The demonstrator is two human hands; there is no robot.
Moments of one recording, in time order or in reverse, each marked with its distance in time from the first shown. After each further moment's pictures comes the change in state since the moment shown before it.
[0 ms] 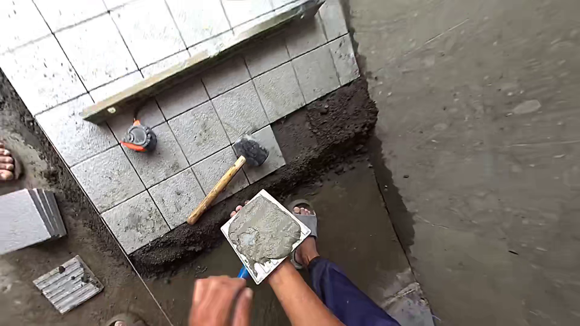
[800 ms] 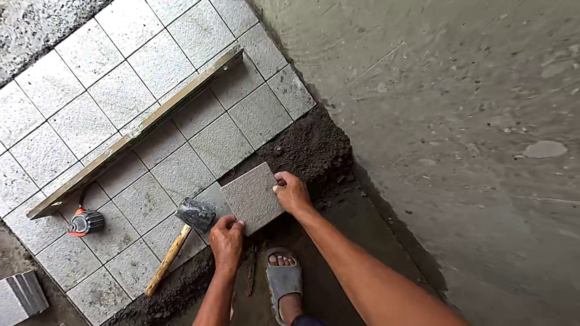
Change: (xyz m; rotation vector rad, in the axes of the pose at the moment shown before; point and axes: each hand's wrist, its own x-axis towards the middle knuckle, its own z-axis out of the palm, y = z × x) left_hand 0.278 0.033 0.255 -0.013 0.010 -0.592; right_hand 0.190 -0.340 -0.007 -1.807 0.358 -0.274
